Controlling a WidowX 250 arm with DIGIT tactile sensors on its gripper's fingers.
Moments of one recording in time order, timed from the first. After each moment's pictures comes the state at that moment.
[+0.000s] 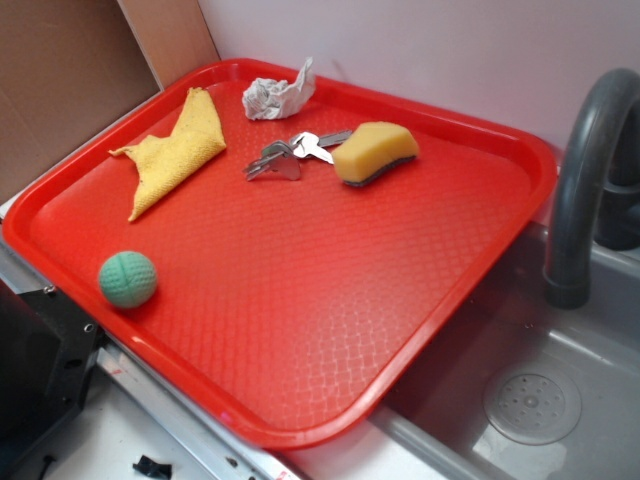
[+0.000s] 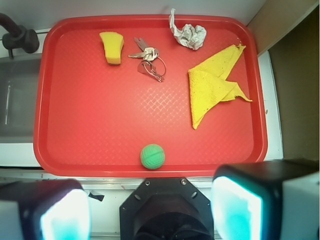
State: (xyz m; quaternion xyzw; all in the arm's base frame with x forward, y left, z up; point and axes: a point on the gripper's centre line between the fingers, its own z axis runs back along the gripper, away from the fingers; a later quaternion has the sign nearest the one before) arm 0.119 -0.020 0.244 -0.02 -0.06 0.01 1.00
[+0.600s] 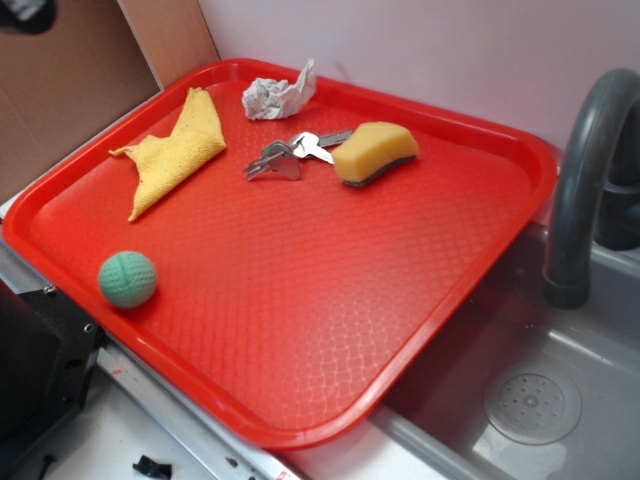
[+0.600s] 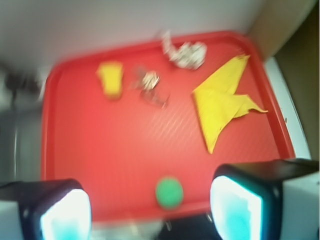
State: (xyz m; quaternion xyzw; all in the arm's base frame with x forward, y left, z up) arm 0.149 -0.008 0.223 -0.06 -0.17 0.13 0.98
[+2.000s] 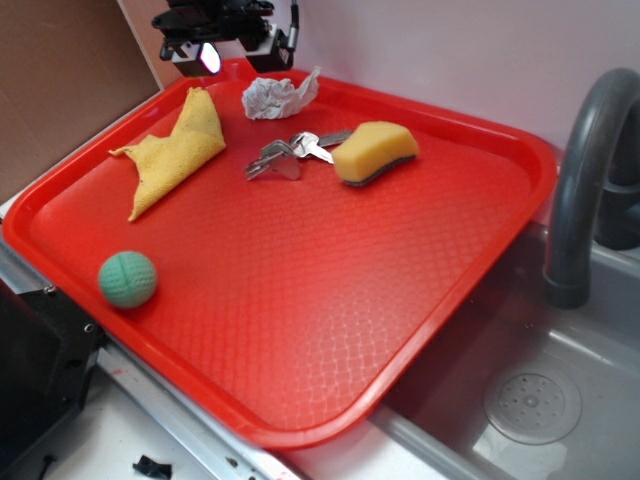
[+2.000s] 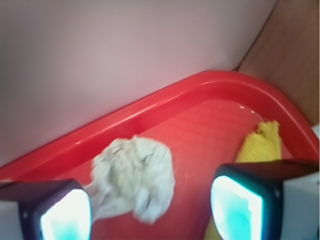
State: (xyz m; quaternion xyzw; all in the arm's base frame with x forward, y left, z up) arm 0.321 0.090 0.058 0.03 -0.18 0.25 0.95
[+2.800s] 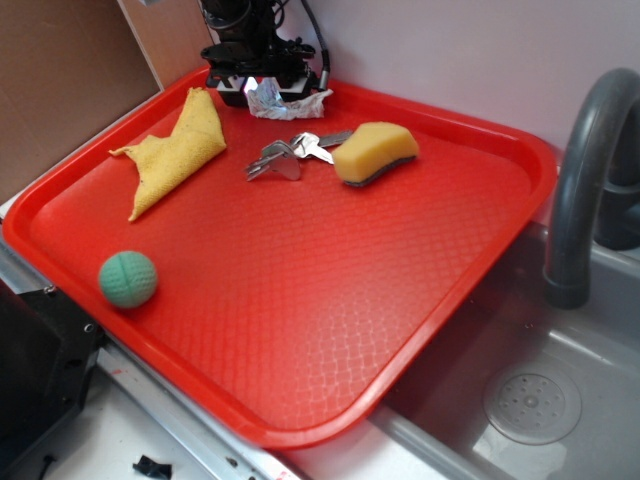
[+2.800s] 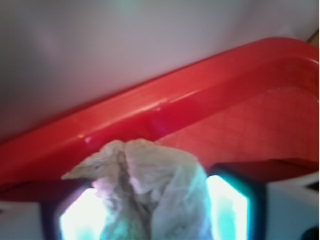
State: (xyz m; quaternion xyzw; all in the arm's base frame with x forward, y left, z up) arm 0.343 0.085 0.014 0.03 -0.14 0.22 0.96
